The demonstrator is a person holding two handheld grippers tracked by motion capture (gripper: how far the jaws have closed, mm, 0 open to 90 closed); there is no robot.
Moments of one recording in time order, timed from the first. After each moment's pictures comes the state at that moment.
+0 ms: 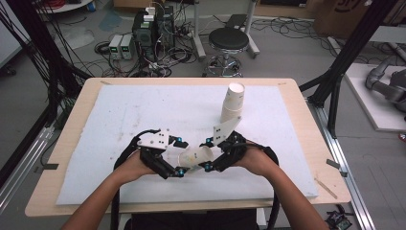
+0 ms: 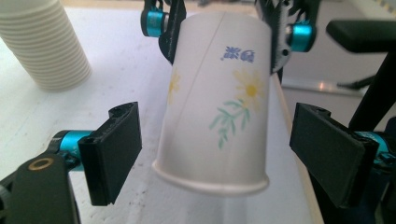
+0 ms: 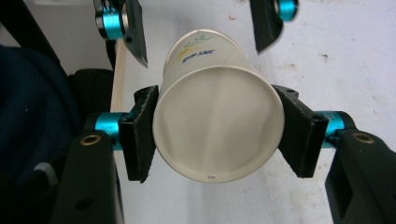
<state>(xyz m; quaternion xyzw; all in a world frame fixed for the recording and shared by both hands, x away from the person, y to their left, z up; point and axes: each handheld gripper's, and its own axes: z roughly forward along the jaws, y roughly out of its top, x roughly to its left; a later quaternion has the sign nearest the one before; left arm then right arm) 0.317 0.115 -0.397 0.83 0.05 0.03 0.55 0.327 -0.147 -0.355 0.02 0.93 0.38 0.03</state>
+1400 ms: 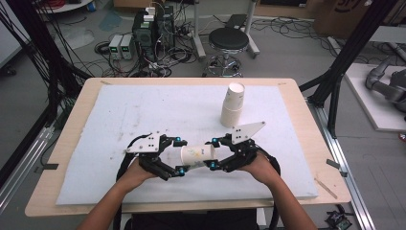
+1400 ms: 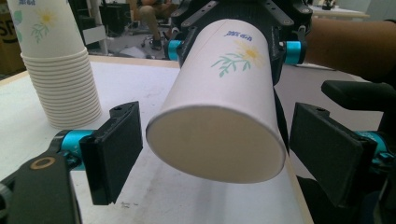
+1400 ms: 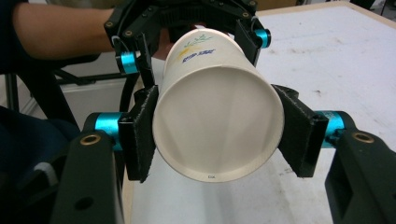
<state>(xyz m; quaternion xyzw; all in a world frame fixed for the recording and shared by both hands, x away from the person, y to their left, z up) 0.311 0.122 -0.418 0.75 0.07 0.04 0.65 0.323 -0.181 -0.377 0.07 0.85 0.53 -0.01</state>
